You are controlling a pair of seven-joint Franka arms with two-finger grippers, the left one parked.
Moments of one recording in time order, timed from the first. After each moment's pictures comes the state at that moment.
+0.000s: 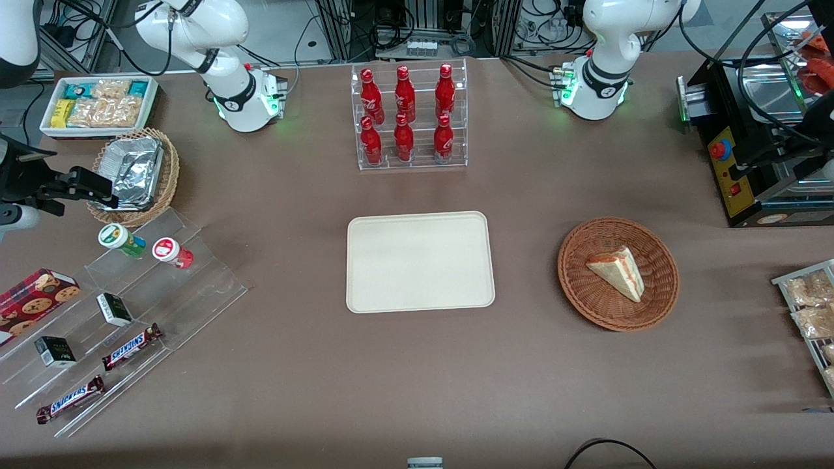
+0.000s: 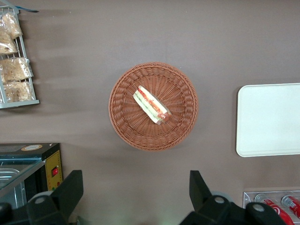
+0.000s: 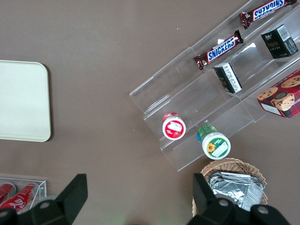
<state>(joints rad) 0.00 0.00 -0.07 -1.59 0.02 1.52 -0.13</state>
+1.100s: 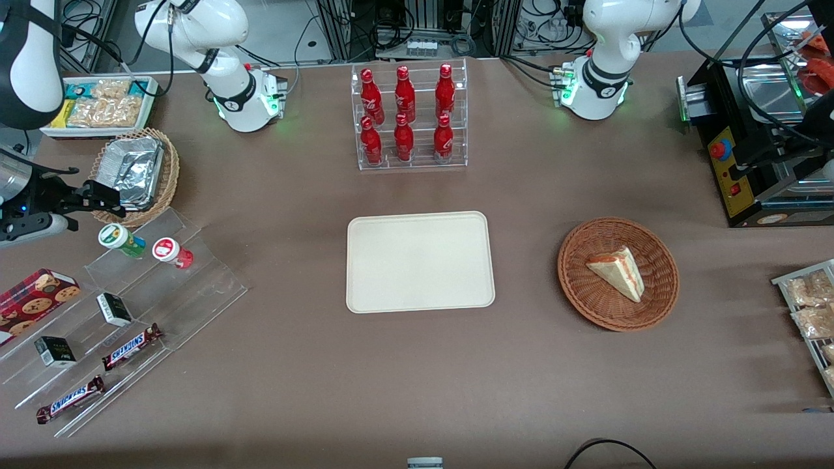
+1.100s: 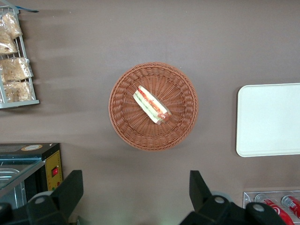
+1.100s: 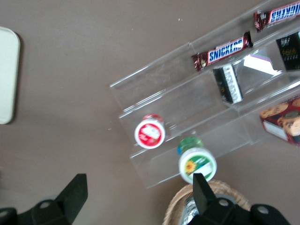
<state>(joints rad) 0.01 -0.10 -0.20 -1.97 0.02 1.86 -0.48</state>
